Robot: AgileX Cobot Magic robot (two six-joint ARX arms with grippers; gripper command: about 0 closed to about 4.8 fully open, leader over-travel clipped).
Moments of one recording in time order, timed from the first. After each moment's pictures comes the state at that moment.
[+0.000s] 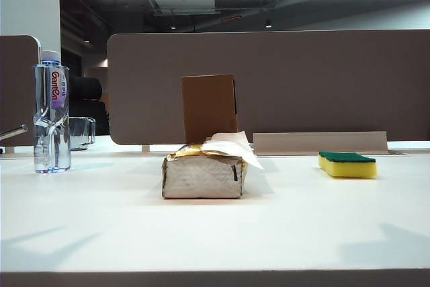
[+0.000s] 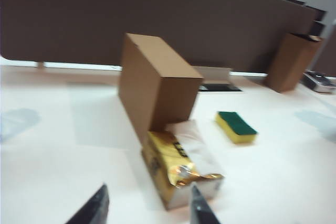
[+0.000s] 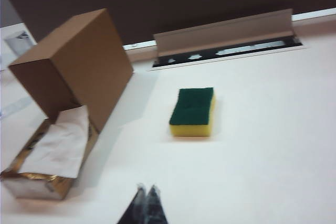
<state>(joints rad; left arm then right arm) 0.00 0.10 0.39 -0.29 0.52 -0.21 0.04 0.11 0.40 -0.43 -0.18 0.21</state>
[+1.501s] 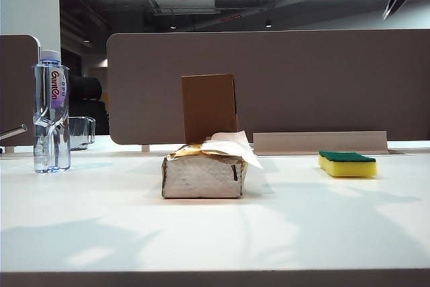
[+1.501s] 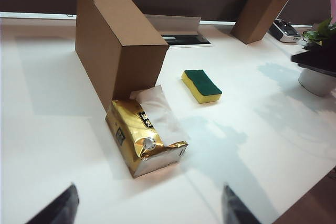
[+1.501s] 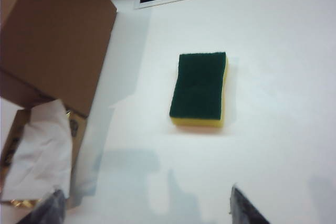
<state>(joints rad) 0.00 0.47 0.72 -0.53 0.68 -0.11 0.04 1.10 1.00 -0.50 -0.24 0.22</state>
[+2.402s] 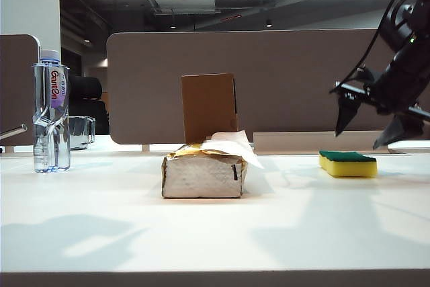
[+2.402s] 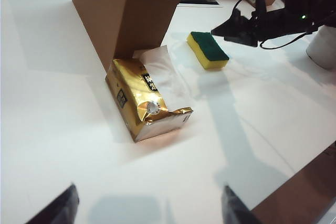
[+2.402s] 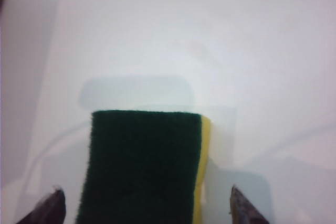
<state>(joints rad) 0.00 0.55 0.72 -0.63 0.69 -0.06 0.01 1.93 1.37 -0.24 -0.27 0.22</state>
